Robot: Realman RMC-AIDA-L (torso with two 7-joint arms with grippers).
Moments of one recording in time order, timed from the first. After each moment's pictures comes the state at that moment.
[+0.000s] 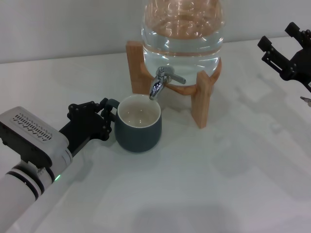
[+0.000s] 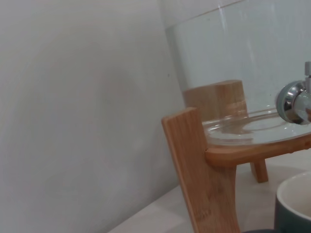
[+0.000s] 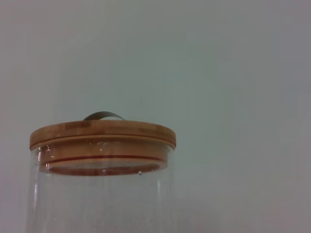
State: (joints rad) left arm -0.64 -2.09 2.79 0.24 -0.89 0.89 -0.02; right arm 0.43 2.01 -0.65 -0.11 2.11 1.54 -2.61
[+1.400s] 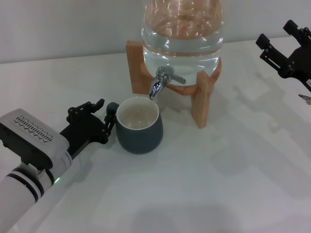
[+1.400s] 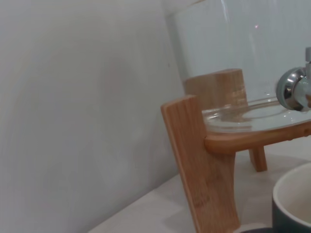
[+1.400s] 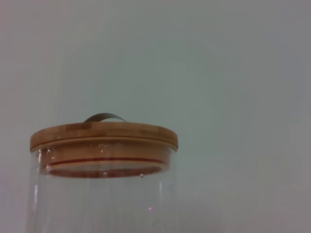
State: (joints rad) left arm -0.63 -2.09 2.79 0.24 -0.89 0.86 -0.02; right arm 0.44 2.01 -0.65 -0.11 2.11 1.54 -2.61
